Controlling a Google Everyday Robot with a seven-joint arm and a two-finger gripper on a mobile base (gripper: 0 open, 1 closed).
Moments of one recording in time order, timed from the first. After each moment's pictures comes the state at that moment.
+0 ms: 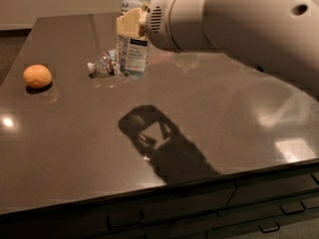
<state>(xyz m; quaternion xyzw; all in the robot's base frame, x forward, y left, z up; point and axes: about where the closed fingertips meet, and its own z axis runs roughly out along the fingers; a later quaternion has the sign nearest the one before) 0.557 0.036 1.038 -0.82 -0.12 -0.49 0.28</state>
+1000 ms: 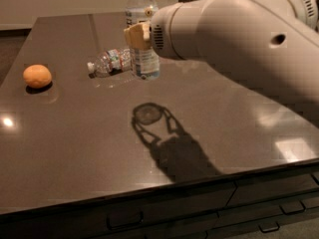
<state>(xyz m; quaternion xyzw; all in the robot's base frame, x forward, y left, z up) 0.566 0.025 1.025 -0.80 -0.21 -0.54 0.18</state>
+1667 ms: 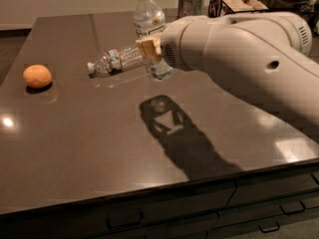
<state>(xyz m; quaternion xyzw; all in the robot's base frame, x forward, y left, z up) 0.585 0.006 1.004 -0.76 -0.29 -0.58 0.11</state>
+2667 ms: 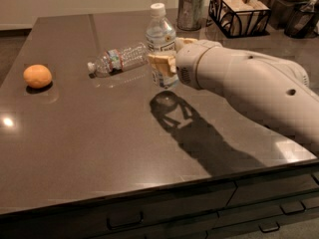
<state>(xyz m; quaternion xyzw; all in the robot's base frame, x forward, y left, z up) 0.593 -0.020 0.968 -0.73 -0.29 -0.61 0.14</state>
